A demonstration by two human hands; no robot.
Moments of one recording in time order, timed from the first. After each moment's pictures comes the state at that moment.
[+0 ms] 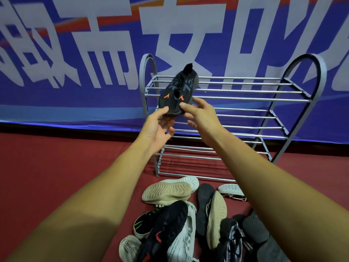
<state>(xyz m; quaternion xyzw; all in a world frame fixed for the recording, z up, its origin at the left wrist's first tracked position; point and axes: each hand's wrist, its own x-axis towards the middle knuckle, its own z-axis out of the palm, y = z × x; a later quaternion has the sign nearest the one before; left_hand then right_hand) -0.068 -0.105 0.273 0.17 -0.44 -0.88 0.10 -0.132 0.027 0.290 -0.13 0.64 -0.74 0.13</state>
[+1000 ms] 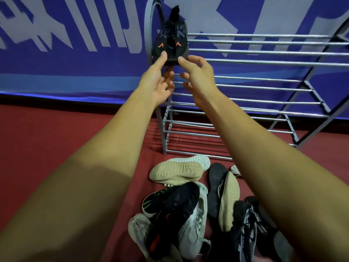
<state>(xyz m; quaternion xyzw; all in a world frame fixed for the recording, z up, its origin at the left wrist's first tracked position) -0.140 -0.174 0.270 0.22 -0.46 -0.85 0.12 -0.181 -0.062 0.268 -0.10 0.63 -0.77 0.11</state>
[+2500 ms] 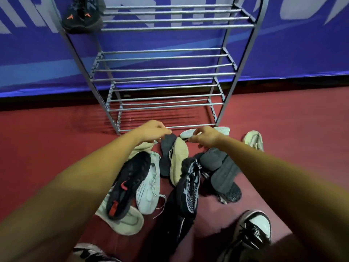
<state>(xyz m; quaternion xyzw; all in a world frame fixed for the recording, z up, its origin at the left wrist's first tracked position) -0.062 0.003 0.123 0.09 -0.88 -0.41 -0.22 -0.094 0.227 0.107 -0.05 0.90 -0.34 0.28</state>
